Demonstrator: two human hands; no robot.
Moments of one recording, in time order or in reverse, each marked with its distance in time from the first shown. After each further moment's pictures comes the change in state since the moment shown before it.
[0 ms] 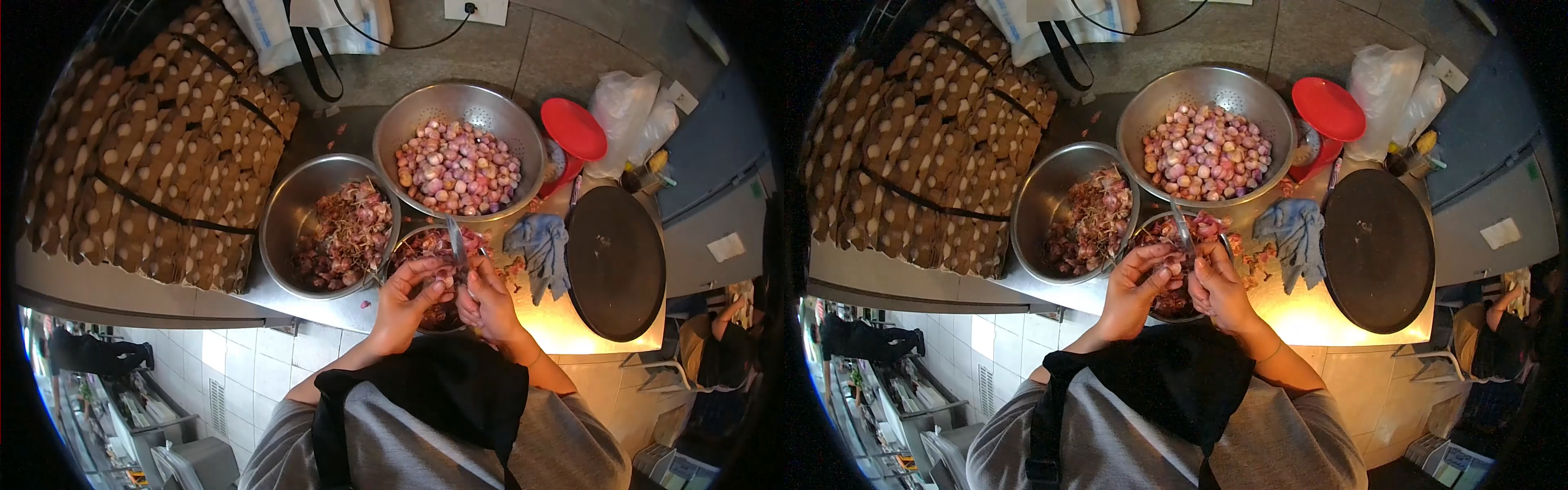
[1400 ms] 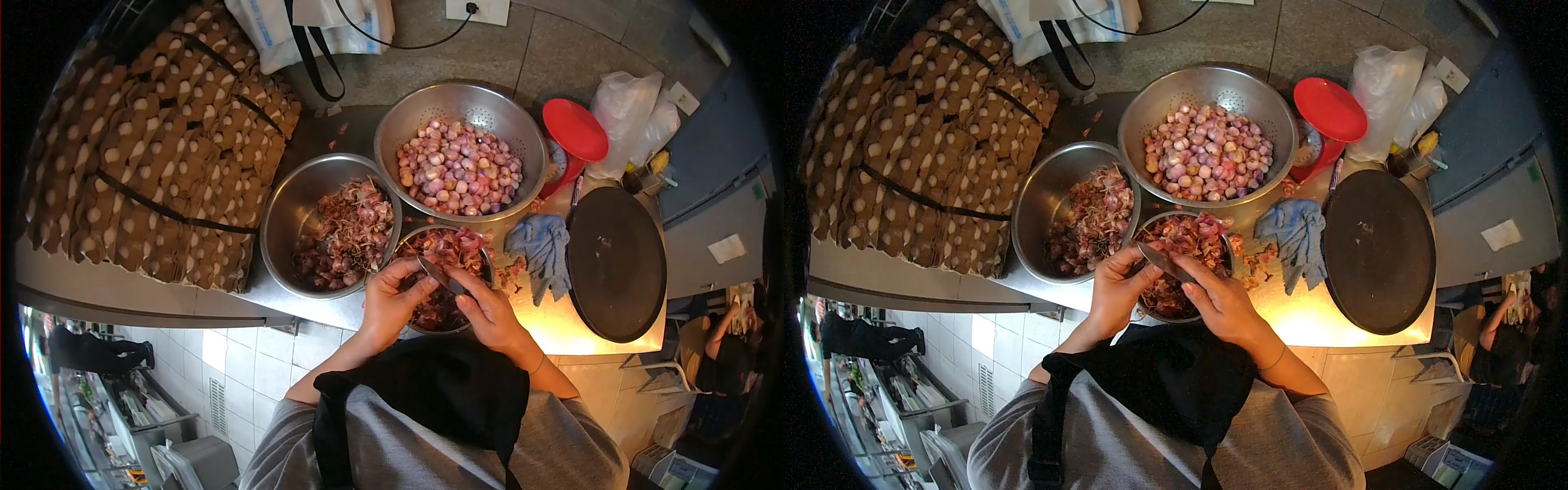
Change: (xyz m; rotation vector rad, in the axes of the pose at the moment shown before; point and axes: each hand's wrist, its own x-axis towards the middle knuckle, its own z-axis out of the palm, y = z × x) left_hand 0.003 0.013 -0.010 0.275 0.068 0.084; right_hand -0.012 -0.010 0.009 -1.141 0.018 -0.421
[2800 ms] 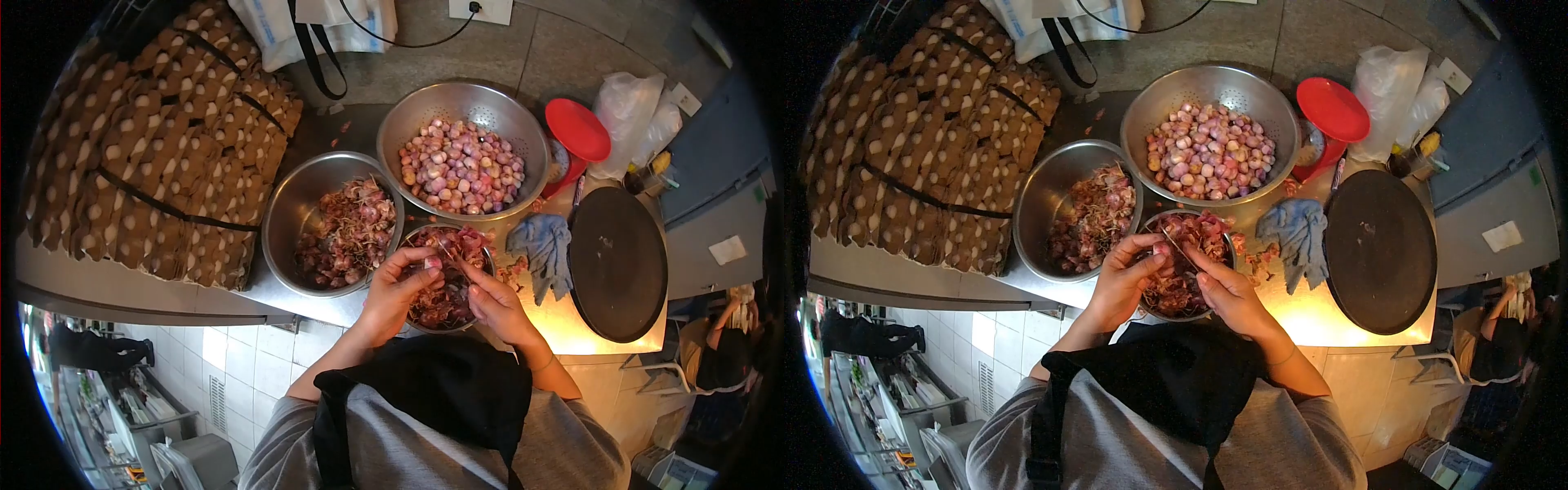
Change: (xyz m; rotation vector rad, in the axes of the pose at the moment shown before) left_hand 0.011 -0.007 -0.009 -0.281 -0.106 -0.140; right_hand -0.004 0.013 -0.003 0.633 -0.057 0.312
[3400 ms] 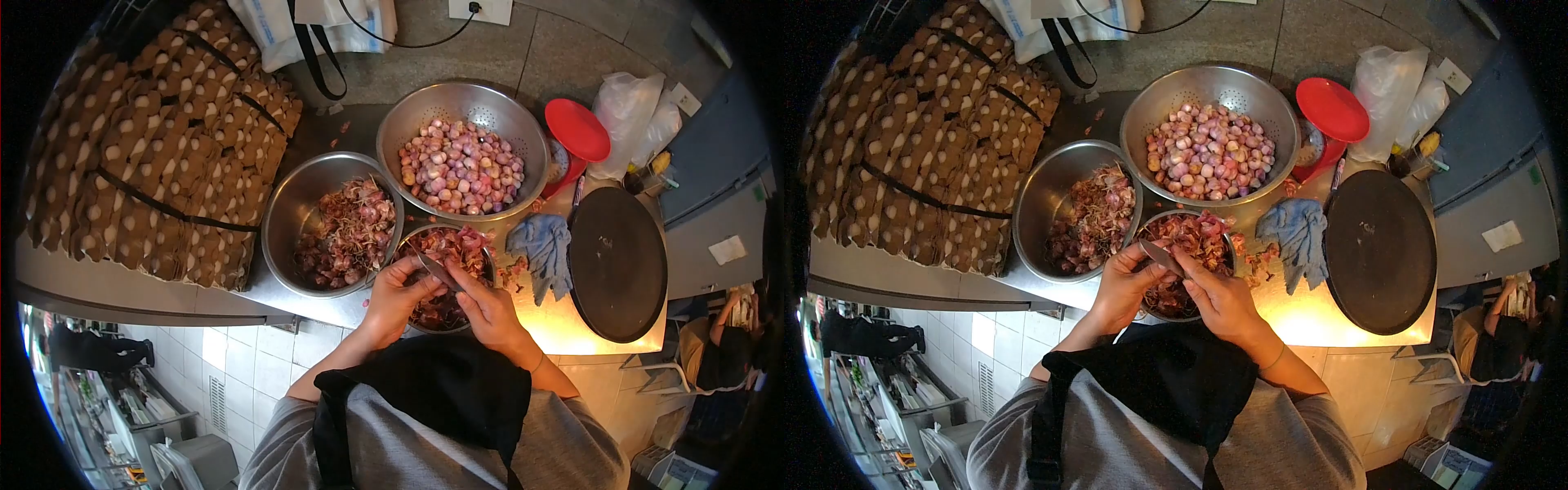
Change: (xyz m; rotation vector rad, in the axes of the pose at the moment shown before) left_hand -0.006 0.001 0.007 0.062 0.039 -0.037; right_hand 0.002 -0.011 0.012 -0.744 0.056 -0.238
